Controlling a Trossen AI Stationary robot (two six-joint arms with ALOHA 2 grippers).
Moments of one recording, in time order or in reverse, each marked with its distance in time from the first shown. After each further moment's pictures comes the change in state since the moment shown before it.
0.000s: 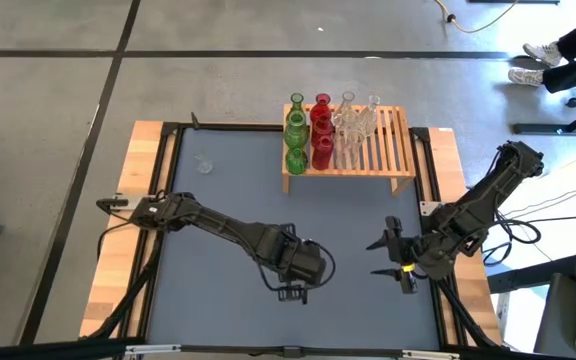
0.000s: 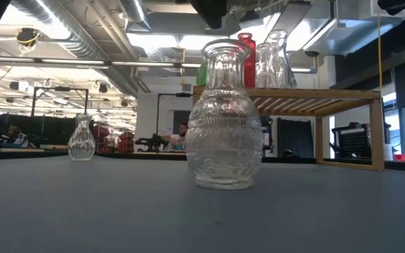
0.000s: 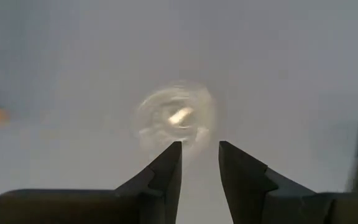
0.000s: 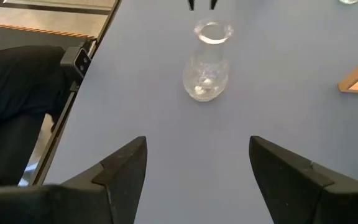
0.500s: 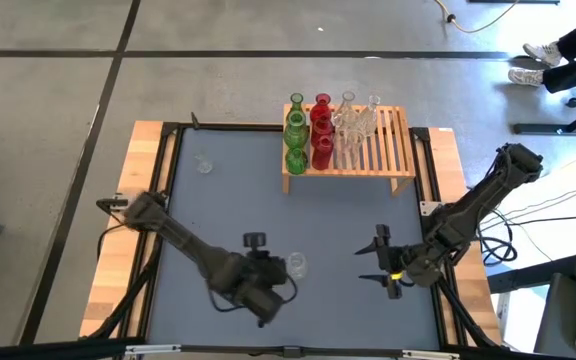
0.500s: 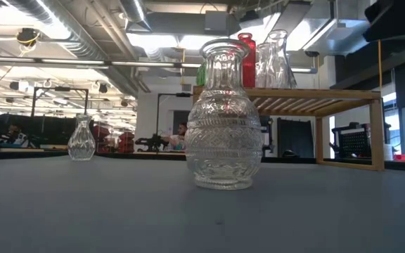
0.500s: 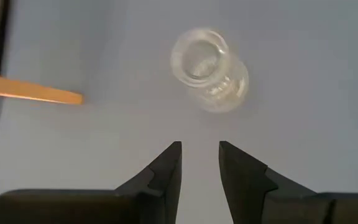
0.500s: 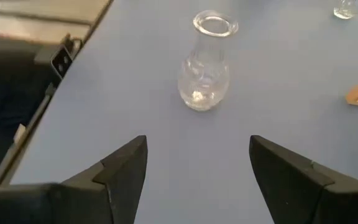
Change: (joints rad) left arm -0.195 -0.213 -0.320 0.021 -0.368 -0.120; right arm 0.000 0.071 -0.191 0.328 0.085 -0.072
